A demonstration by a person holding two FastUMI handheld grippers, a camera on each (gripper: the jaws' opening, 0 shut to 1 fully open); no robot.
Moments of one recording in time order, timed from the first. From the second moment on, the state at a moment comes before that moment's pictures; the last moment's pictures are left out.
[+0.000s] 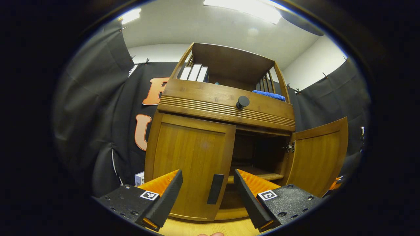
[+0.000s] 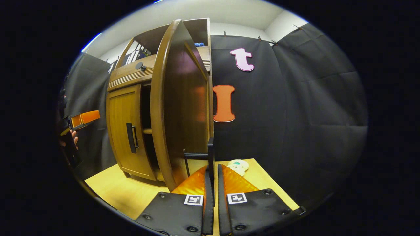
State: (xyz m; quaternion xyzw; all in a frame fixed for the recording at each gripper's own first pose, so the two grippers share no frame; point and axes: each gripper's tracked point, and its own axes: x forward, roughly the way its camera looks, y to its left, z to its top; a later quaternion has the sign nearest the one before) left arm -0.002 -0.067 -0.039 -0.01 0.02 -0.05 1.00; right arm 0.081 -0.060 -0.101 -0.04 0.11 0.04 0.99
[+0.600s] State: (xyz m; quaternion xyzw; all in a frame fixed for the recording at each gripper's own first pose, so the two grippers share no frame) left arm -0.011 -0.051 -0.035 -0.02 0.02 -0.03 1.00; right arm 0.086 -0.082 -0.103 -0.01 0.12 0.07 0.99
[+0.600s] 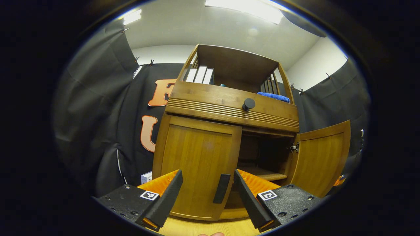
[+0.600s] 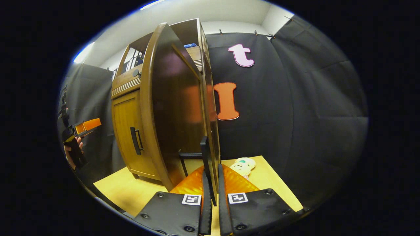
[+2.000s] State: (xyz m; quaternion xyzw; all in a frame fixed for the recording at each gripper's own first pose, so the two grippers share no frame) left arm 0.003 -0.031 -0.056 -0.02 0.05 -0.03 1.00; right arm 0.047 0.005 0.006 -0.02 0.01 -0.01 1.00
